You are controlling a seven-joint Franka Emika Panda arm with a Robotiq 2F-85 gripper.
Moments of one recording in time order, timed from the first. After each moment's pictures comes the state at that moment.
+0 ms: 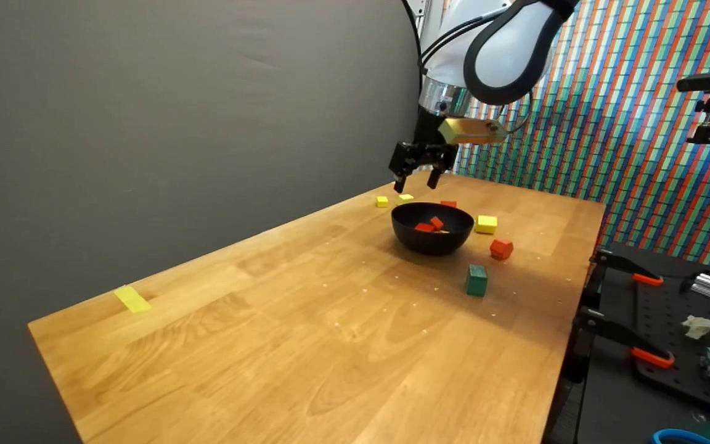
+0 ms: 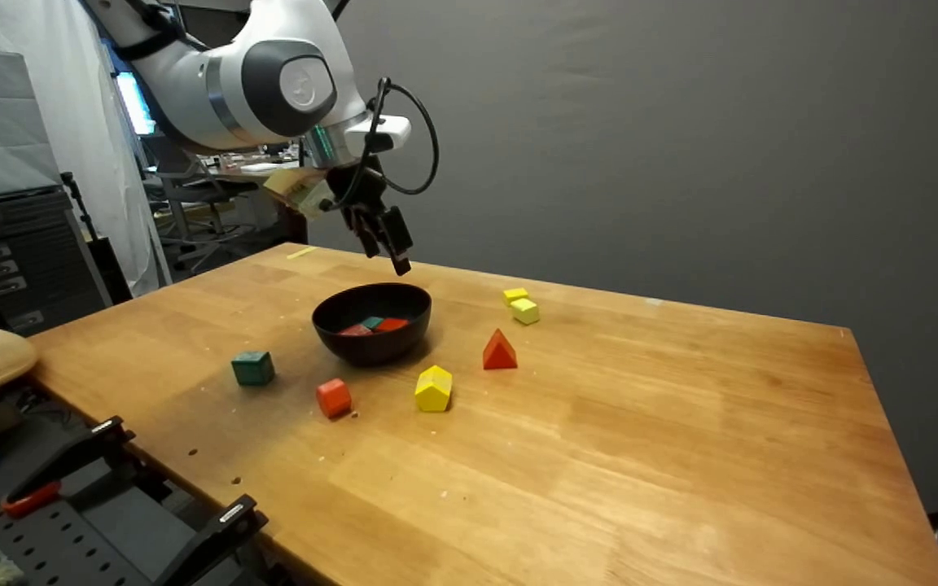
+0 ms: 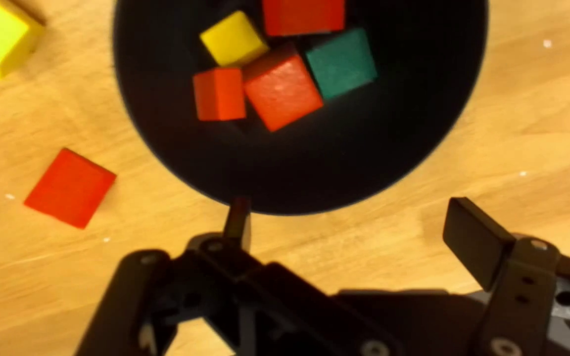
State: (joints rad) arm 0.18 0.27 -0.11 -2.38 -0.10 2.90 0.49
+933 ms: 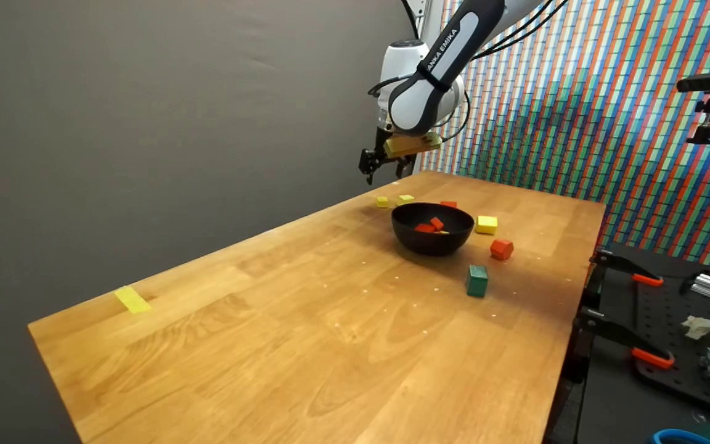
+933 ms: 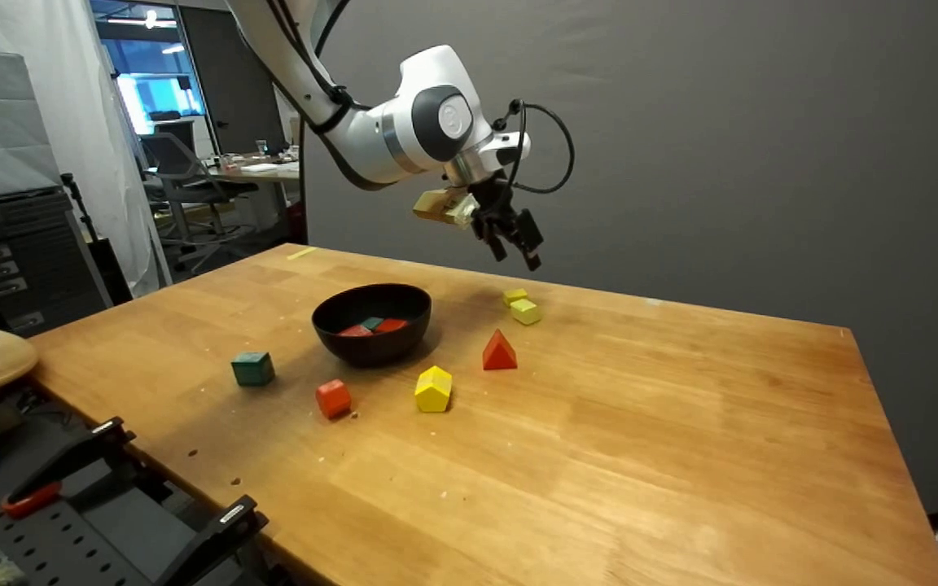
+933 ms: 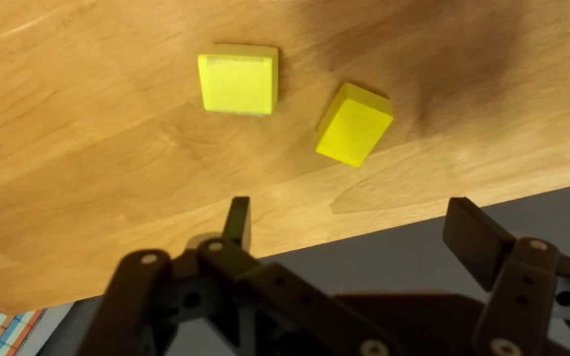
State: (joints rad) arm 0.19 0.76 -0.31 -1.73 -0.10 2.76 0.49
